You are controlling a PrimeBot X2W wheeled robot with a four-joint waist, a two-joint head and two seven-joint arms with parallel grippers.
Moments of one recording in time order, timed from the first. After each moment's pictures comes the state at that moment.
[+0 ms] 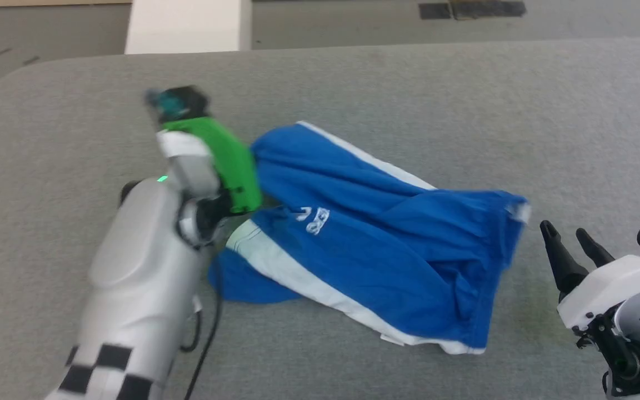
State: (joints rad) left arm -0.76 0.10 -0.26 0.60 -0.58 0.03 0.58; right arm -0.13 -0.05 -0.22 0.04 0.39 0.13 0.39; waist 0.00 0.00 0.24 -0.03
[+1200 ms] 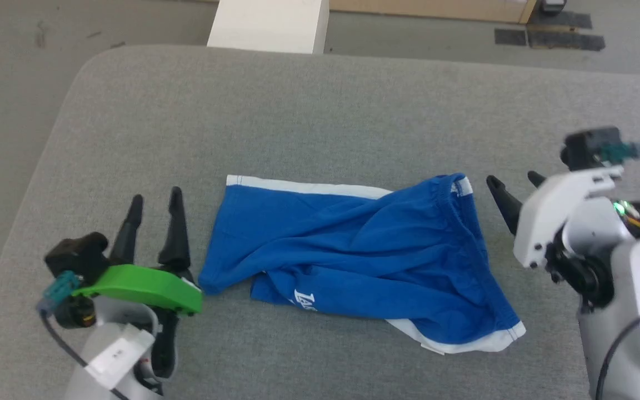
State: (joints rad) left arm -0.22 0.17 -0.09 0.19 -0.52 -0.03 -0.19; right arm -0.39 -0.10 -0.04 0.12 0.22 0.13 0.65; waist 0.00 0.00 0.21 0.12
